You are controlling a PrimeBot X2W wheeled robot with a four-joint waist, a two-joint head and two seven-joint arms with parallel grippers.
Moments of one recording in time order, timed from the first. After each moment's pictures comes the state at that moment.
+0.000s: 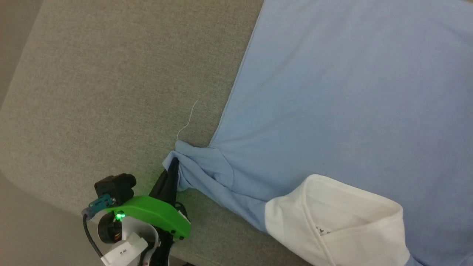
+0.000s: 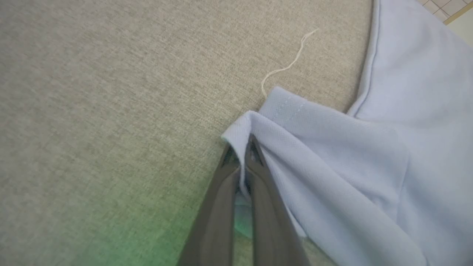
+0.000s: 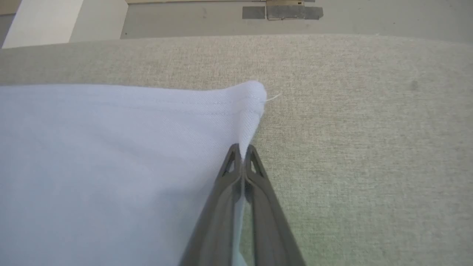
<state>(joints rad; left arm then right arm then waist) -0.08 0.09 -0.18 0.05 -0.58 0.04 0.04 -0.77 -0.27 -0.52 0.23 -0.02 0.13 0.83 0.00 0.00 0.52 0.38</state>
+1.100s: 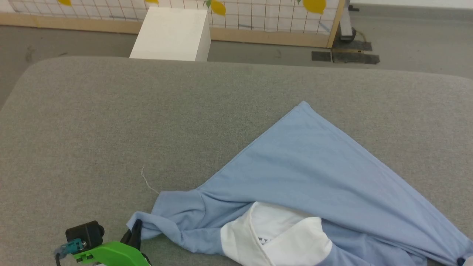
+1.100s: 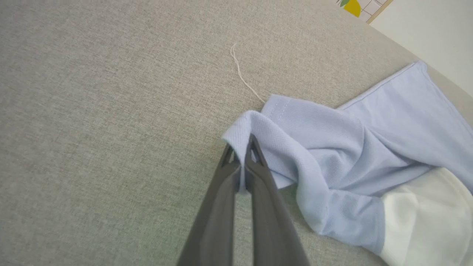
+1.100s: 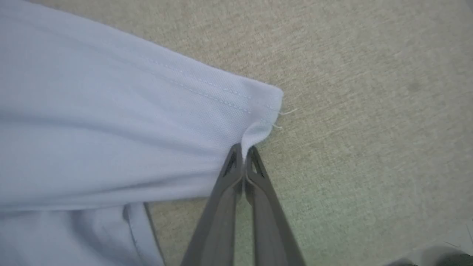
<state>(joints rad) 0.16 0.21 -0.12 -0.04 -0.60 0.13 0.18 0.05 -0.05 -0.60 0.23 0.18 0.13 0.55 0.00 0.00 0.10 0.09</state>
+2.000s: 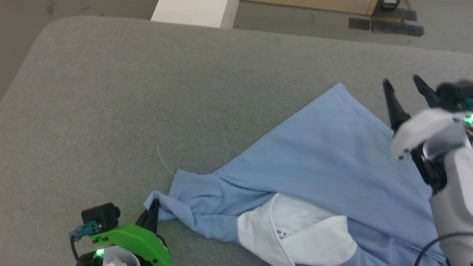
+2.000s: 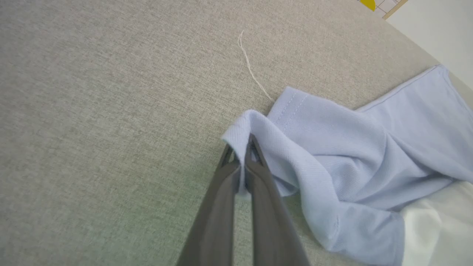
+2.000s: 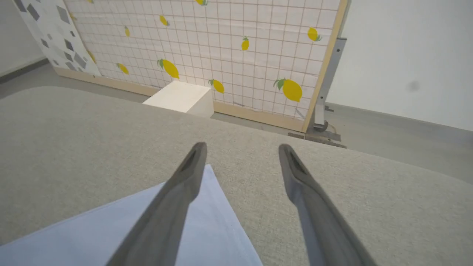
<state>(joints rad) 0.07 0.19 -0.17 -0.02 -0.61 0.11 0.15 -0.49 -0.24 0.00 0.36 0.19 0.13 0.07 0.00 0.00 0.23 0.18</state>
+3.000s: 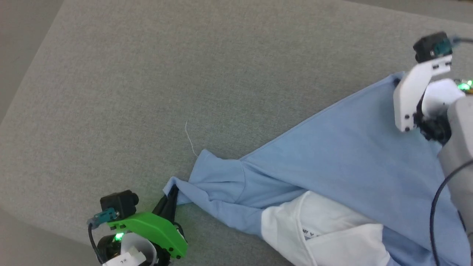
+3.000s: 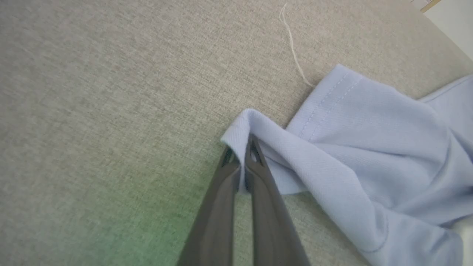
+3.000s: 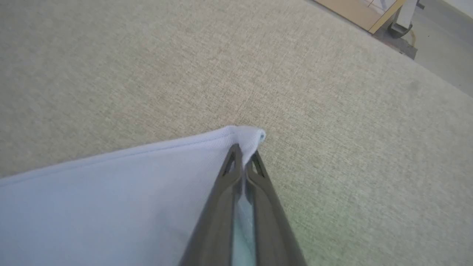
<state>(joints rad) -0.03 0.14 -0.22 0.08 -0.62 0.06 0.09 -0.83 -0.33 0.19 0.72 0.21 0.13 0.50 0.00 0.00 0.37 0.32</state>
